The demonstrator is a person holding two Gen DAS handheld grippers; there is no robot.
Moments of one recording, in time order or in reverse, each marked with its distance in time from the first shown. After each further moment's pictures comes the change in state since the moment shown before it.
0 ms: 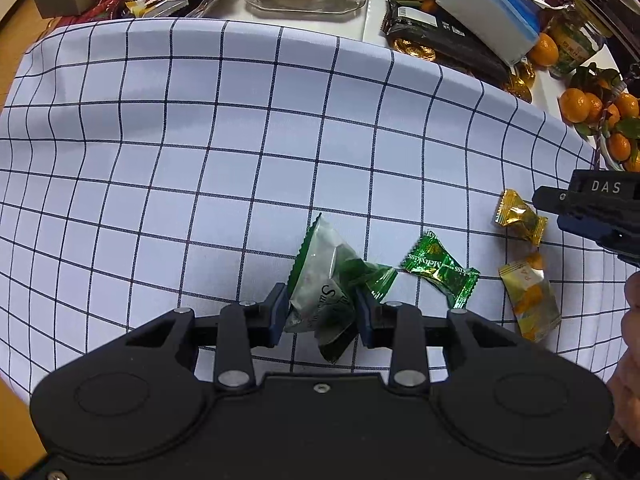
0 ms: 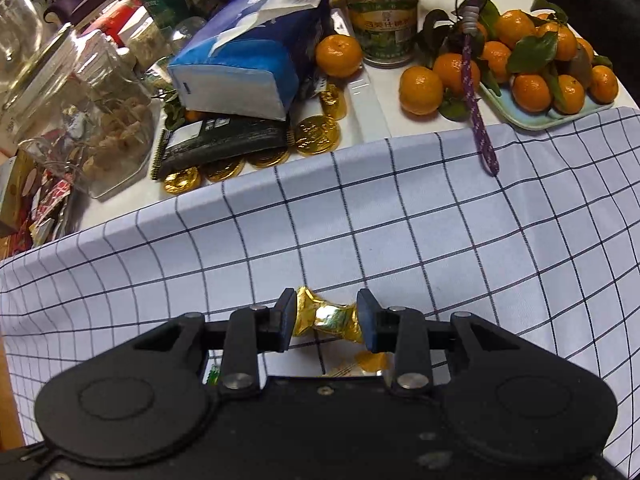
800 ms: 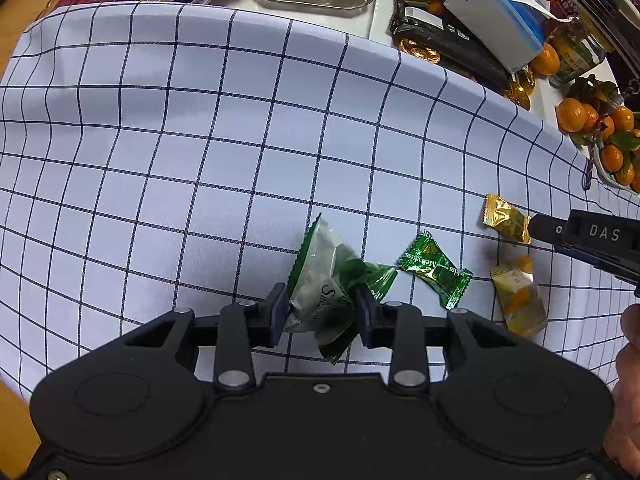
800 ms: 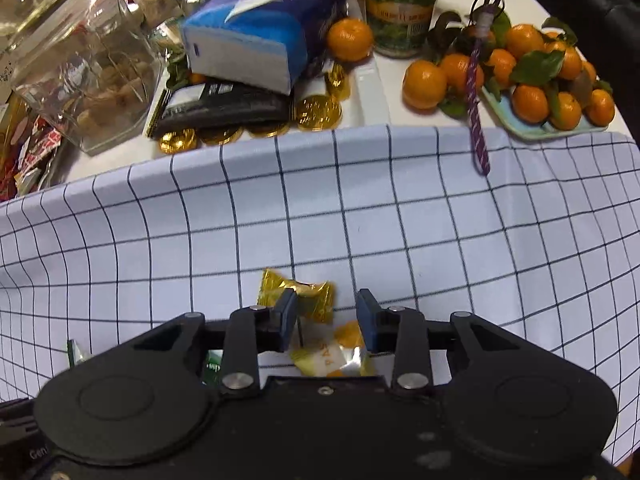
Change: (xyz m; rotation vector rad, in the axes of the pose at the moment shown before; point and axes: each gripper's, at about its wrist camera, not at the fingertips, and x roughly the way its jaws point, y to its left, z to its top) left arm -0.001 0.008 0.001 -0.045 0.033 -0.051; right arm -0.010 0.011 -0.007 -0.122 0.050 -0.045
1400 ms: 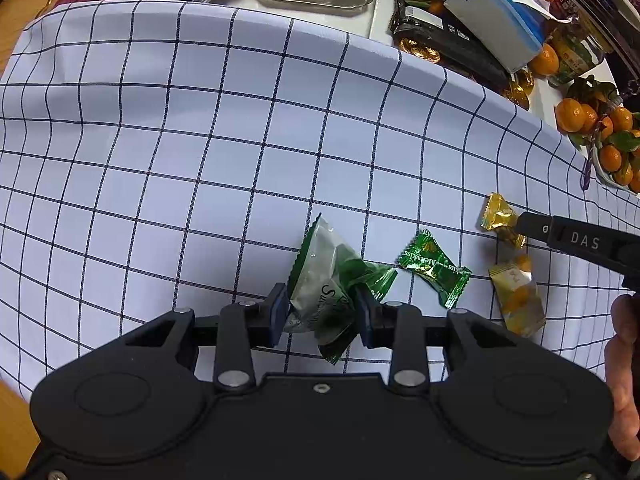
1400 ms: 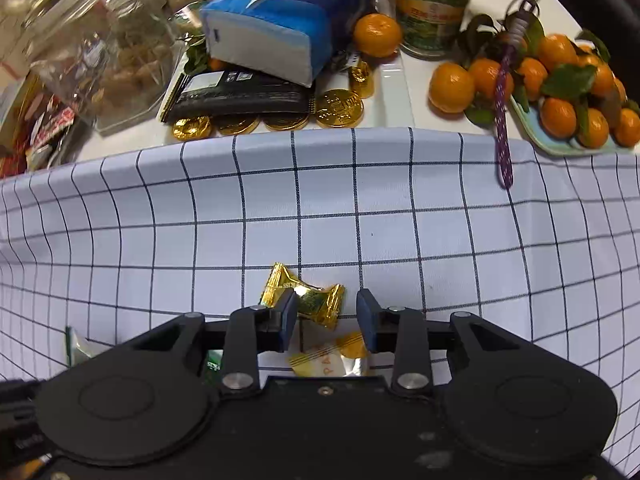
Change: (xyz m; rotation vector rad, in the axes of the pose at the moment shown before) left arm -0.001 0.003 0.000 -0.004 0.002 -0.008; right arm 0.013 0.004 0.003 -0.135 0.009 0.022
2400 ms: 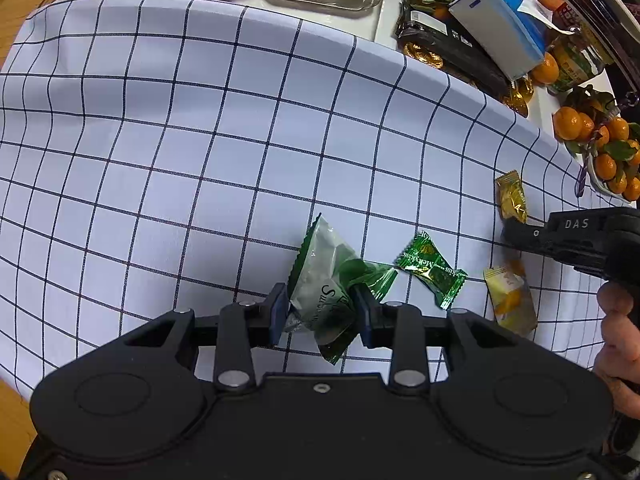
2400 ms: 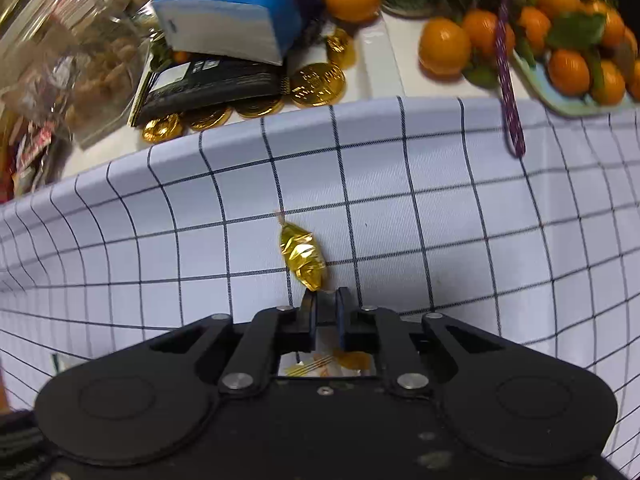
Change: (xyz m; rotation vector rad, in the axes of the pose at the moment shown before) left arm -0.002 0.005 0.001 -0.021 0.012 -0.025; right arm 0.030 -0.026 0.010 0.190 0.129 0.105
